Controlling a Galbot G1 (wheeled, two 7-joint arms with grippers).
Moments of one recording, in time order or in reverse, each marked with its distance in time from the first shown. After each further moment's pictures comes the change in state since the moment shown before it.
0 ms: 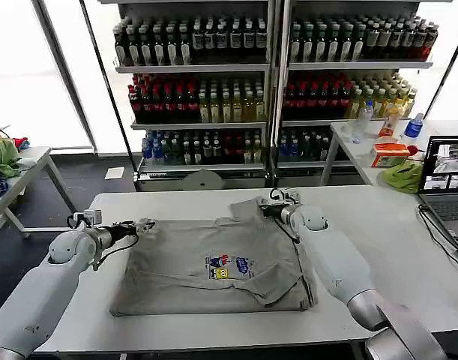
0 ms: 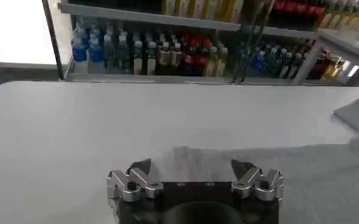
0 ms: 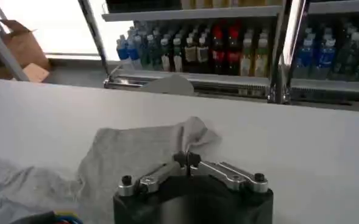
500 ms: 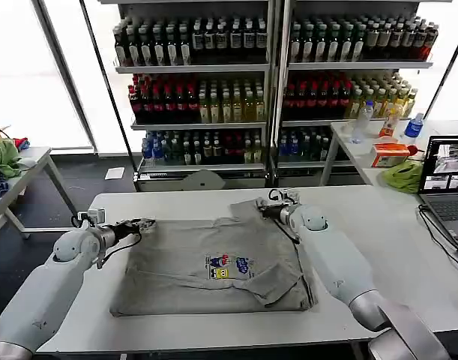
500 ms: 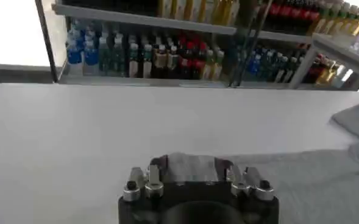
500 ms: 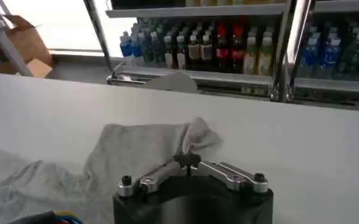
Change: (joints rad) left arm -0.009 -0.017 0.002 0.039 0.026 -0.003 0.042; right arm 0.000 -0.008 -0.022 0.017 0.013 -0.002 0.002
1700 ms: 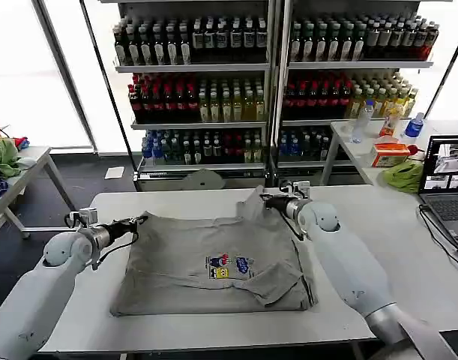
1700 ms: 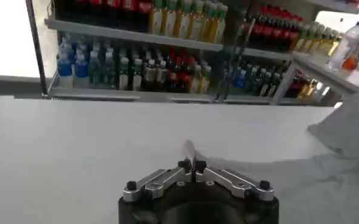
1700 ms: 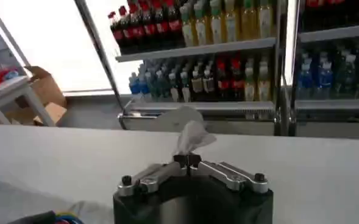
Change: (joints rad) left arm 0.097 0.036 -0.102 -0.174 -0.060 -0.014 -0.013; right arm -0.131 -0.119 0.094 0.358 0.203 0.001 0.133
